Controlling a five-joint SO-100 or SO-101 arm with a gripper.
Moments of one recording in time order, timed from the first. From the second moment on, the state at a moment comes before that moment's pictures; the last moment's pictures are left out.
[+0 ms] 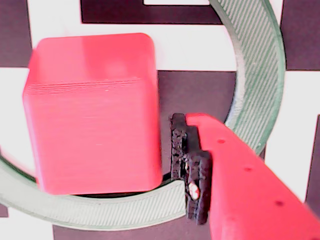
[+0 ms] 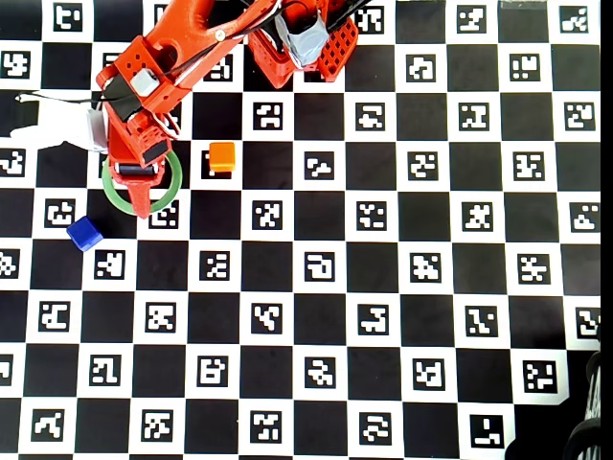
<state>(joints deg) 56.1 87.8 111.5 59.3 -56.2</state>
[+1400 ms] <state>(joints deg) 54.3 72.2 74.0 78.0 -47.2</state>
